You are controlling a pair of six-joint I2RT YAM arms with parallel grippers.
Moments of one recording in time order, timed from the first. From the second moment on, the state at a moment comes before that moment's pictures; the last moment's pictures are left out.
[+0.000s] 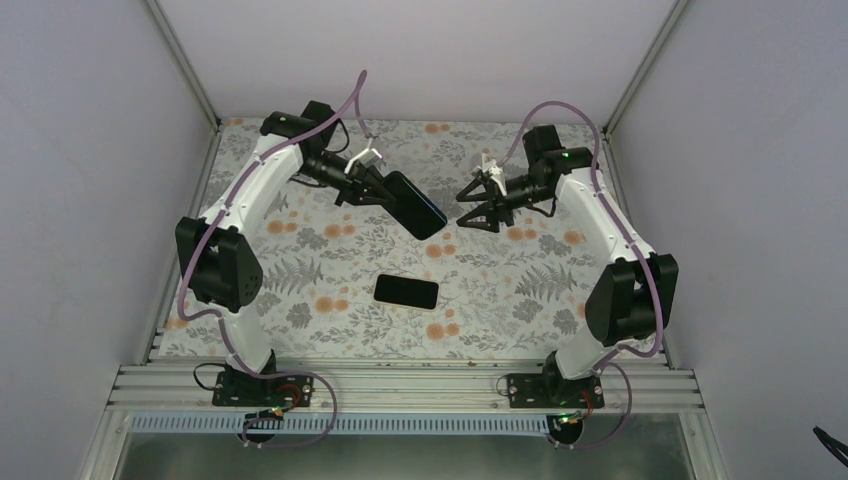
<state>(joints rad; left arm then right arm) -0.31 1.84 1.81 -1.37 1.21 1.02 0.21 1.62 1.48 -1.12 -1.05 -1.02</state>
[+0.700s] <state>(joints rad) -0.31 1.88 1.82 -1.37 1.21 1.02 0.26 1.64 1.45 -0.99 -1.08 -0.91</state>
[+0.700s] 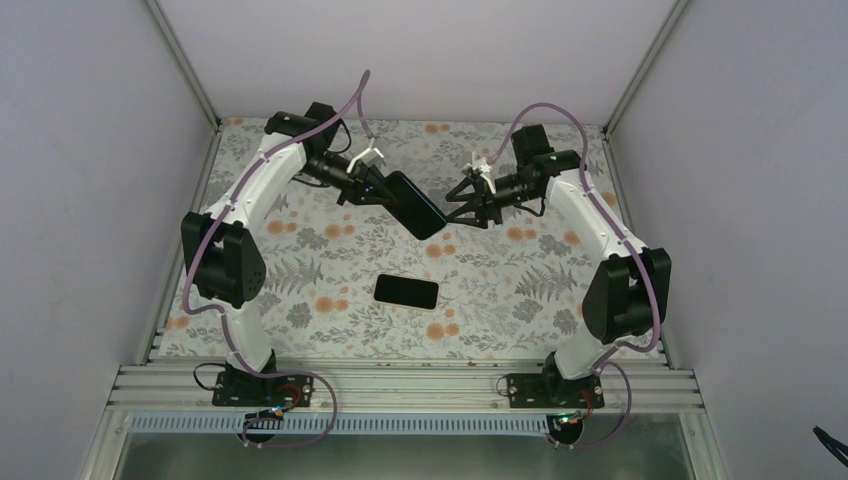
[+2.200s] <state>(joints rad) -0.33 1.89 1.85 -1.42 1.12 1.01 0.42 1.69 1.48 -0.88 -0.81 -0.73</state>
